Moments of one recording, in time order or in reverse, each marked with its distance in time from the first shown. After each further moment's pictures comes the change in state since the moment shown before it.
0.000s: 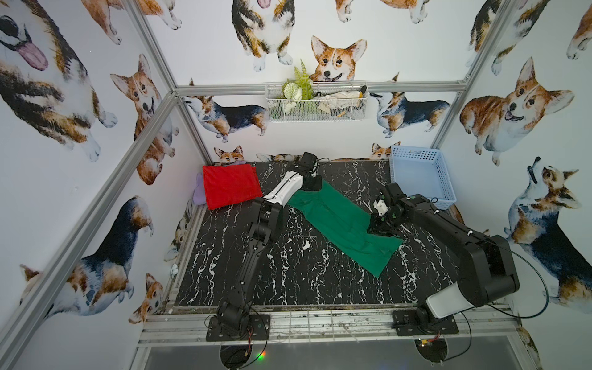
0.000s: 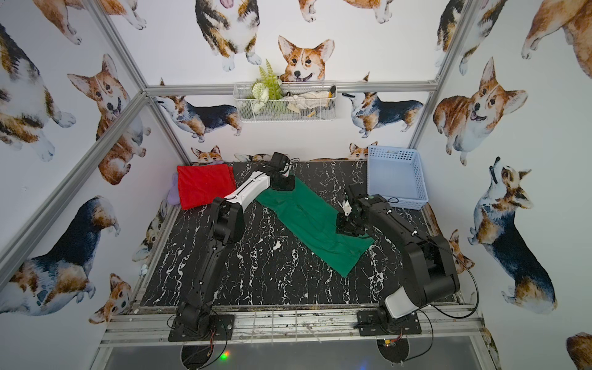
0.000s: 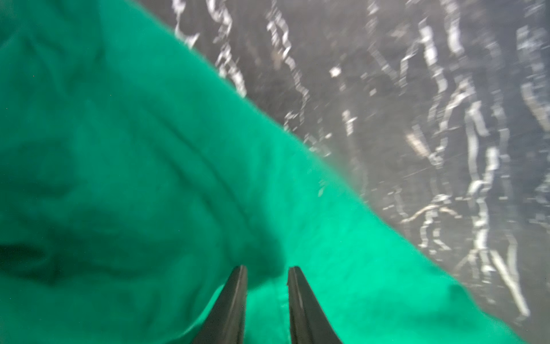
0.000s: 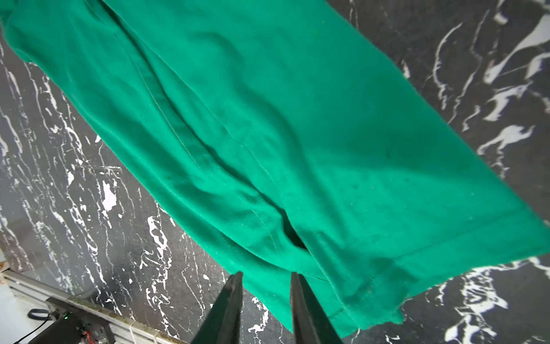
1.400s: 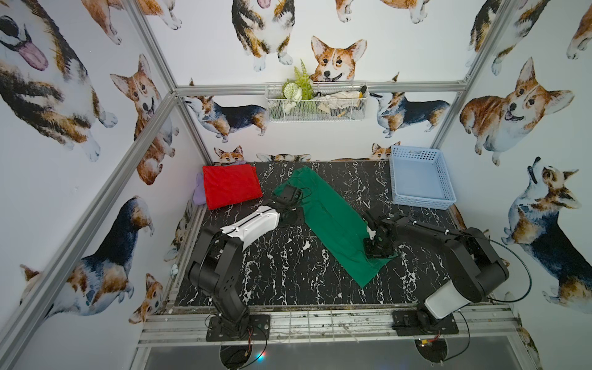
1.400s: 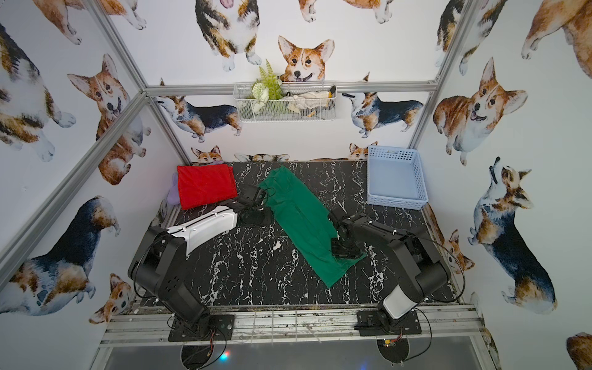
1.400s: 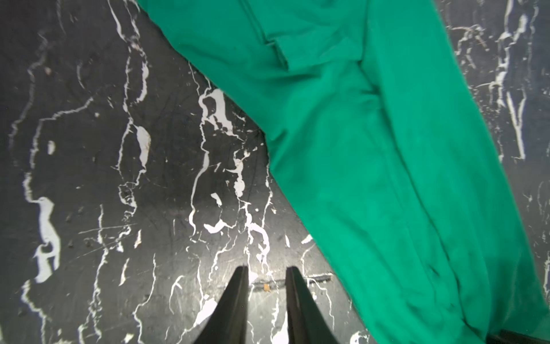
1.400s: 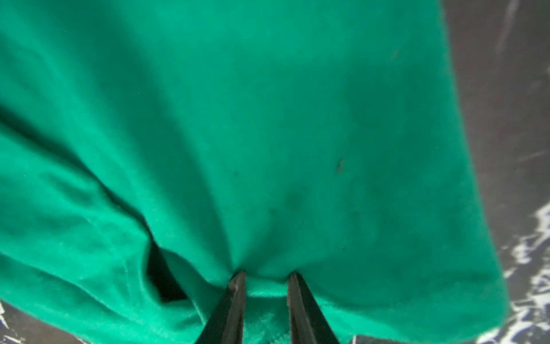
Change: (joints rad) left arm -0.083 -0.935 -1.258 0.251 -0.202 -0.237; right arm 0.220 0.052 -0.244 0.085 0.183 0.083
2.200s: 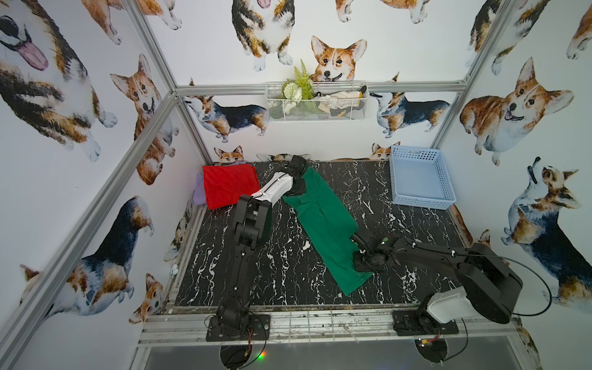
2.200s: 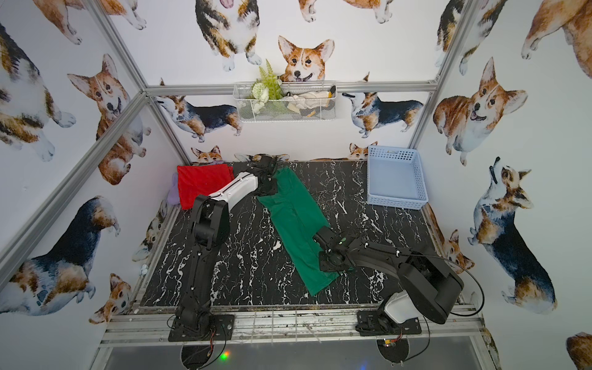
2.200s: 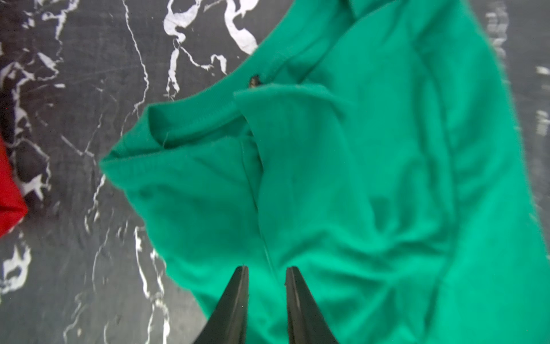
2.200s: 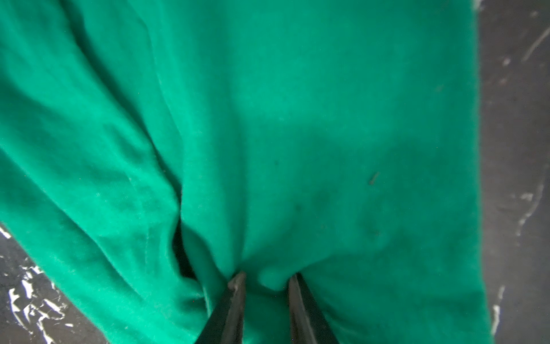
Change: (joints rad) left arm 0.125 0.708 0.918 -0.293 -0.139 0.116; right arm 0.266 -0.119 -0.158 0.189 0.061 0.227
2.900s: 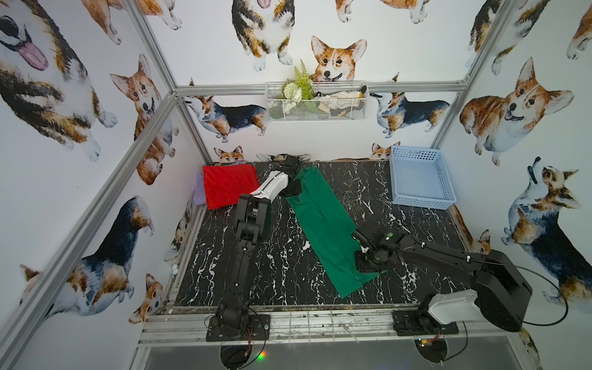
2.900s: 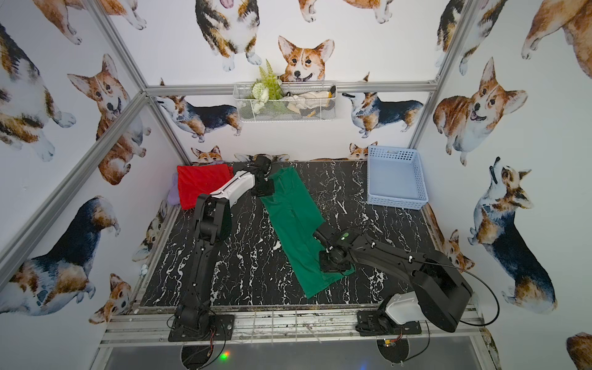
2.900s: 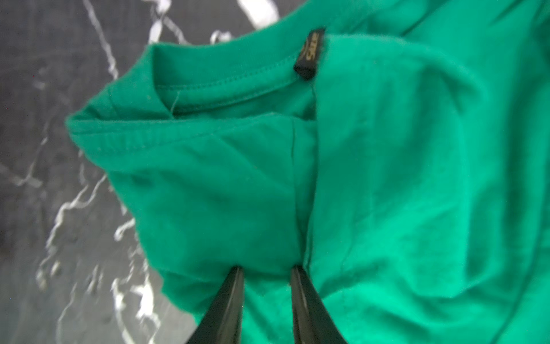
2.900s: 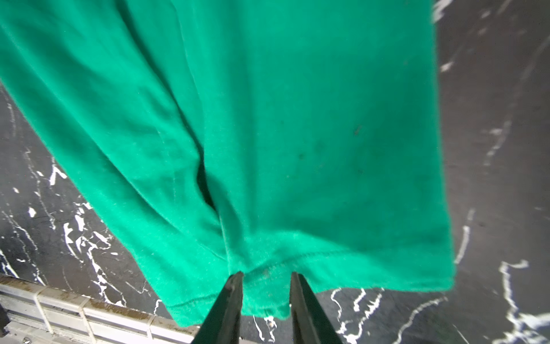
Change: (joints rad) left arm 0.066 0.108 0.095 -0.022 0.154 0.021; right arm 0.007 -0.101 0.123 -0.225 -0.051 -0.001
